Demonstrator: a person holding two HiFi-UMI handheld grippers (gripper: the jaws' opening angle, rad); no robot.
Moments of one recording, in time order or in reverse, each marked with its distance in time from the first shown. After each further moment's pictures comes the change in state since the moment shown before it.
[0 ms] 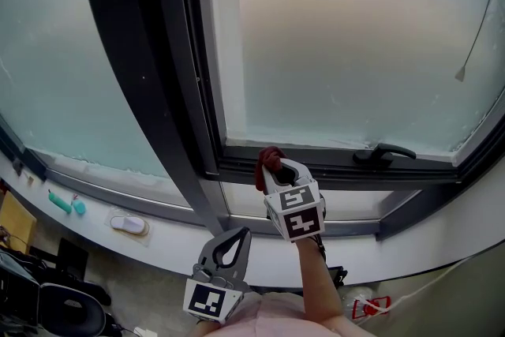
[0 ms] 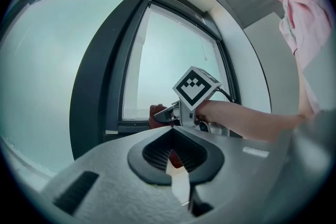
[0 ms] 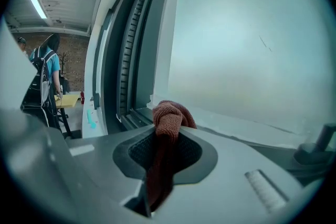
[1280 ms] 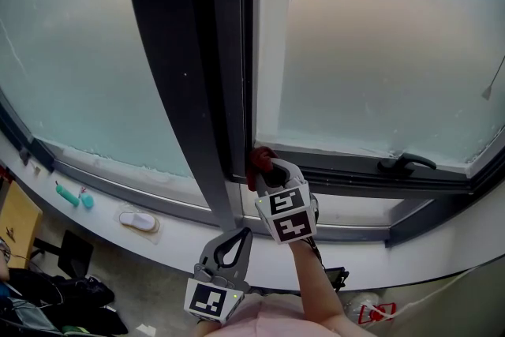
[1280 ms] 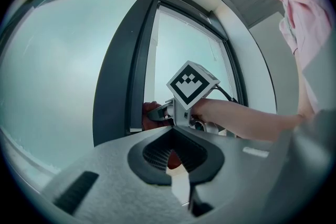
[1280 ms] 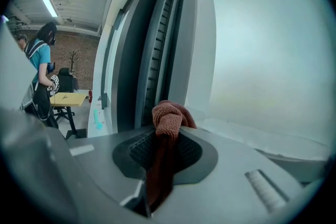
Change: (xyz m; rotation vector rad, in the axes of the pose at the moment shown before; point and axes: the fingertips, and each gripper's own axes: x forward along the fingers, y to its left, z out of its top) left arm -0.022 0.051 -0.001 -0.004 -0.010 0.055; right arm 0.044 0.071 0.029 -0.061 -0.035 0.081
